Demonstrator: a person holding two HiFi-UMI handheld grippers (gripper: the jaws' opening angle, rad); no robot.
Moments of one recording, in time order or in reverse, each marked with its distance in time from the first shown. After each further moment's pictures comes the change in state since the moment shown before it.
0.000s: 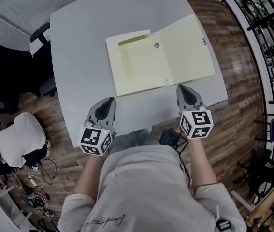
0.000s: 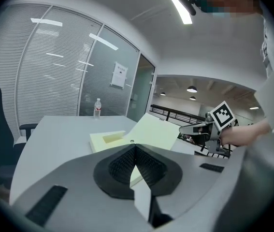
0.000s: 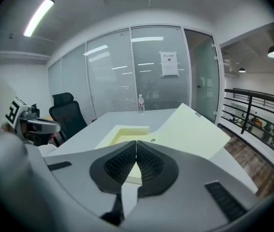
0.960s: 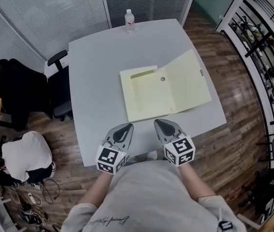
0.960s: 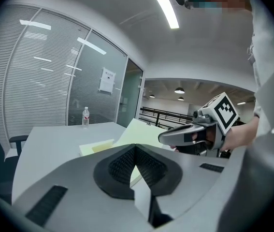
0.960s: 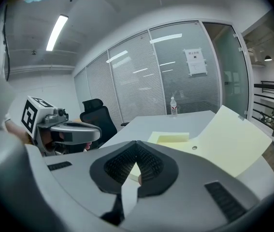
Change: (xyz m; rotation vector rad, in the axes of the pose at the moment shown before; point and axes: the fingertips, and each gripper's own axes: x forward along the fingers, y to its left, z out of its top) left arm -0.010 -0.031 0.027 0.088 -0.045 -0.112; right arm 0.000 0.135 0.024 -0.051 -0.023 0.303
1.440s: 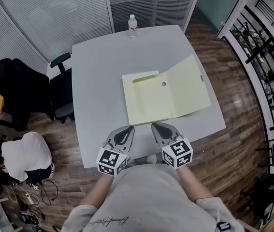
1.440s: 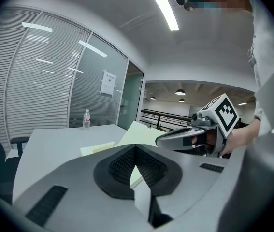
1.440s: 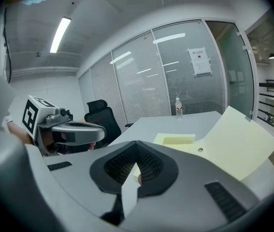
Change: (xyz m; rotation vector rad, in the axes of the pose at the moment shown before) left arm -0.002 0.000 0.010 0.001 -0.026 0.014; right arm 0.007 0.012 0.008 -0.007 -0.008 0.050
